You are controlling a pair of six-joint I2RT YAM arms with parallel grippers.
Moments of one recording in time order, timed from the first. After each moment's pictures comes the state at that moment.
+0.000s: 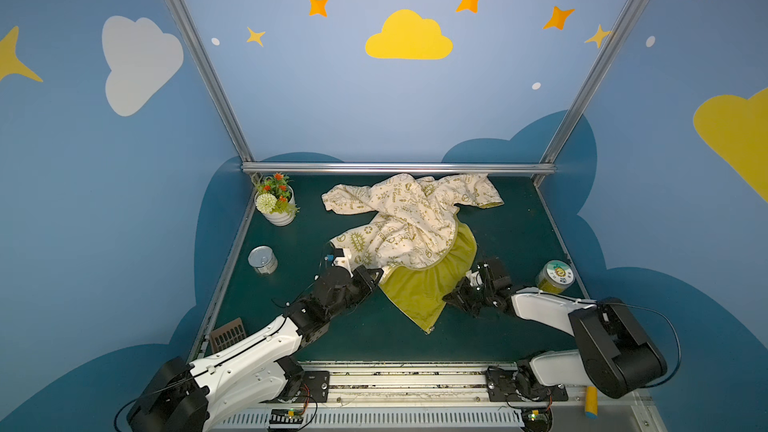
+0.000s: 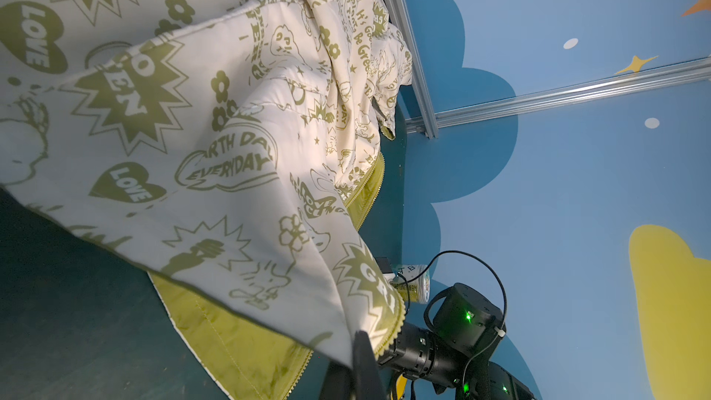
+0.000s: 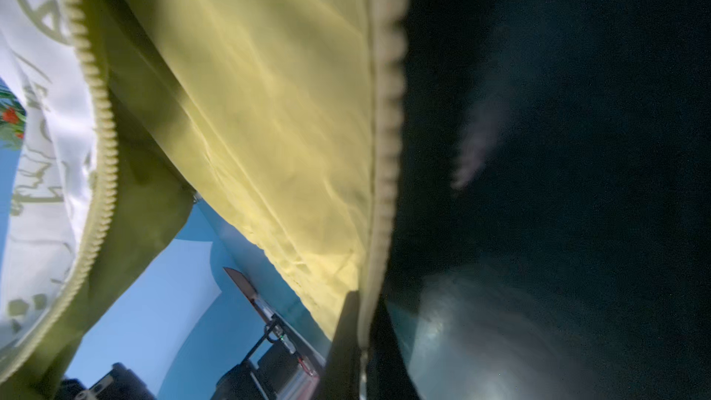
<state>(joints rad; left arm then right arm) -0.73 0.96 0.41 0.18 0.03 -1.30 0.41 1.38 0.42 -0.04 -0.55 1.11</state>
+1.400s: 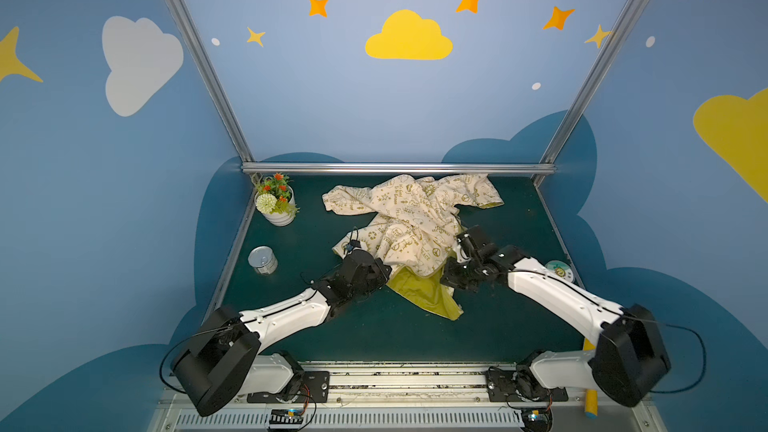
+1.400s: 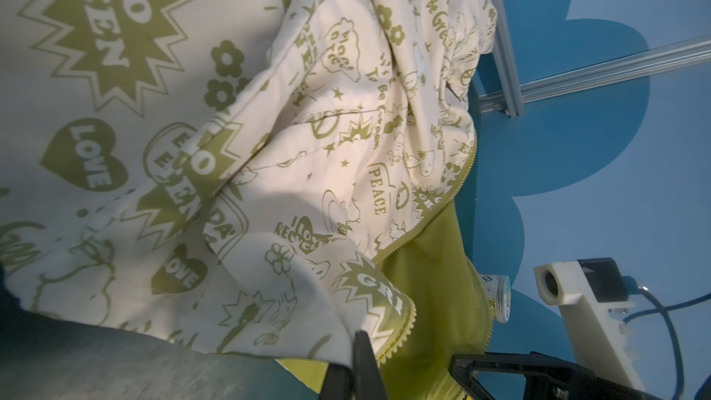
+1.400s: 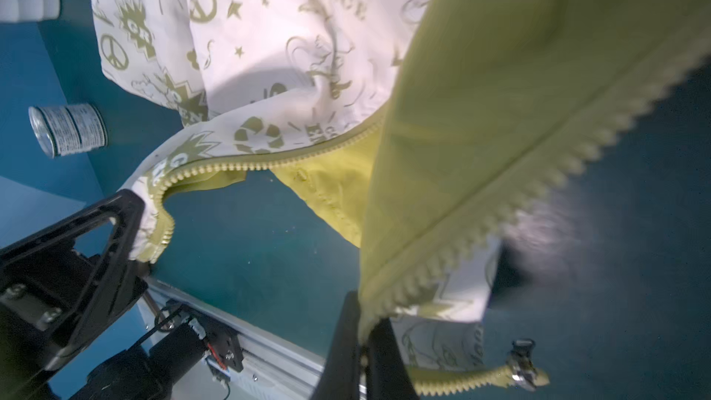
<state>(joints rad) -0.70 1.32 0.58 0.15 0.04 -1.20 0.64 1.41 0.95 -0.64 -0.28 0.81</state>
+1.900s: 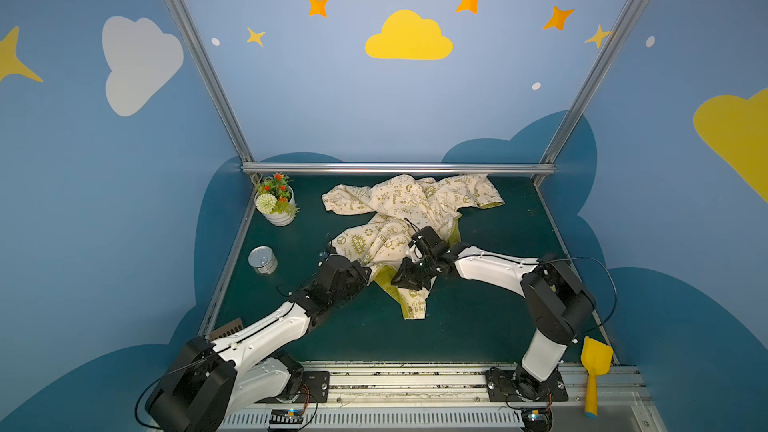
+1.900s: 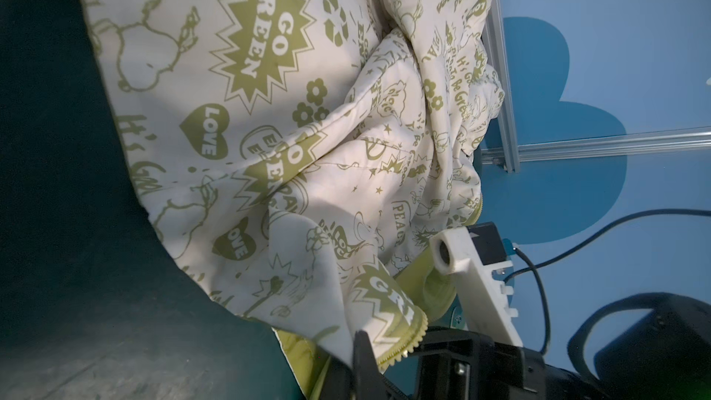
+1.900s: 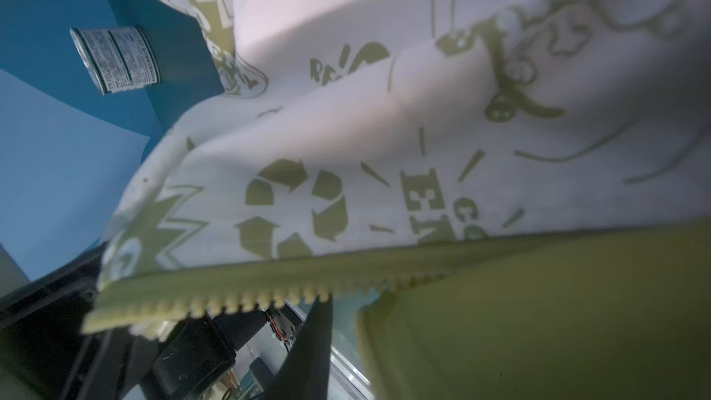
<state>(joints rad) -0.57 1.11 0.44 0.09 0.05 -1.24 0.78 1.79 1.08 -0.32 -0.53 0.94</state>
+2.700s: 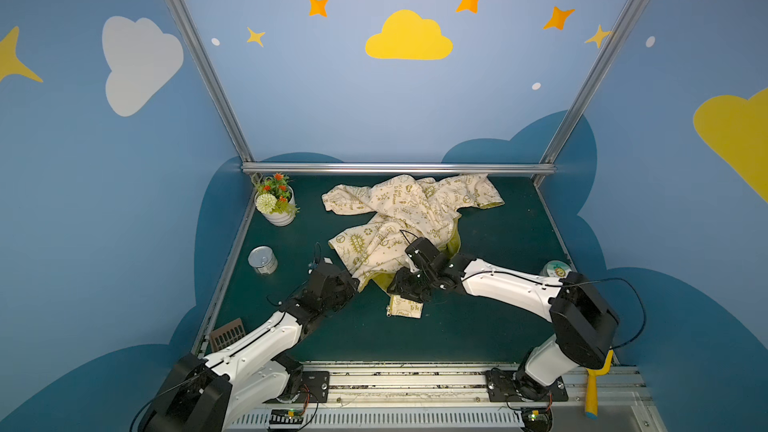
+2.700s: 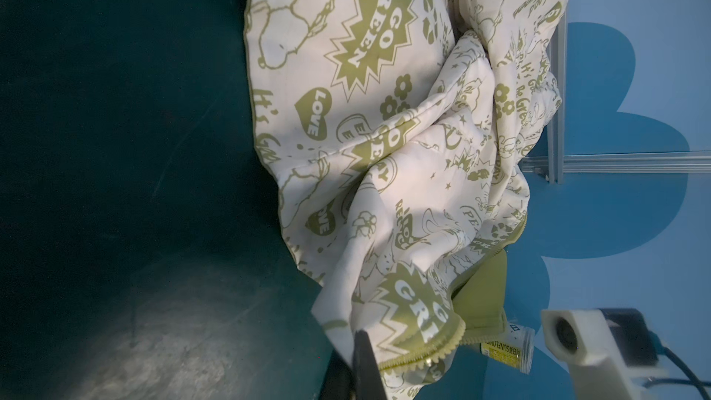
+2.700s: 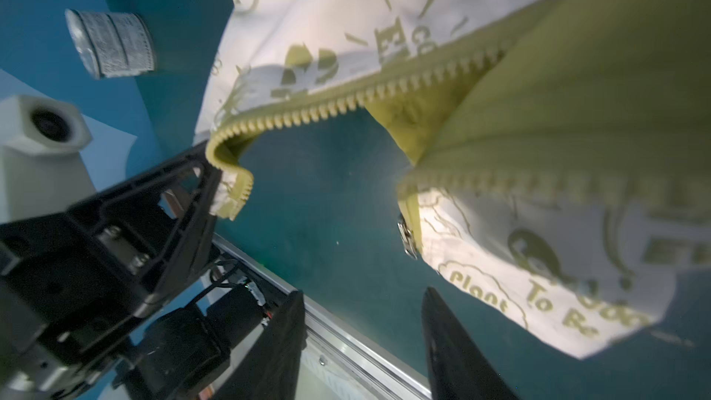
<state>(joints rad) -0.50 1.04 0.35 0.01 0.10 -1.22 0.96 1.61 1.05 -0.47 -0.26 1.08</state>
